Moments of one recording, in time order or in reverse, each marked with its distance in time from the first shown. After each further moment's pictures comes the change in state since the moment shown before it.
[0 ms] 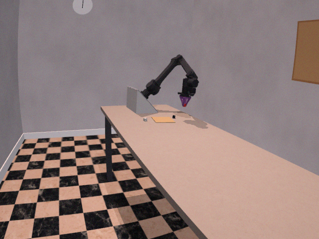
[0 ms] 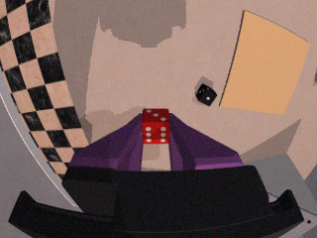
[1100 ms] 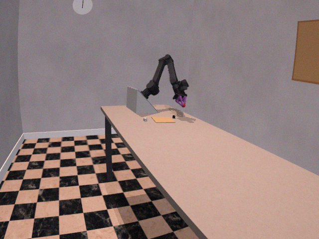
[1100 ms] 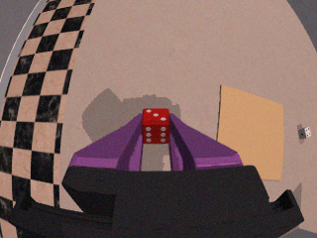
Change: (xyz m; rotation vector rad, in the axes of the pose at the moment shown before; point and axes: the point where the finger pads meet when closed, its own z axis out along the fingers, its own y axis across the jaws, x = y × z) arm 0.002 -0.007 0.003 0.014 -0.860 -0.101
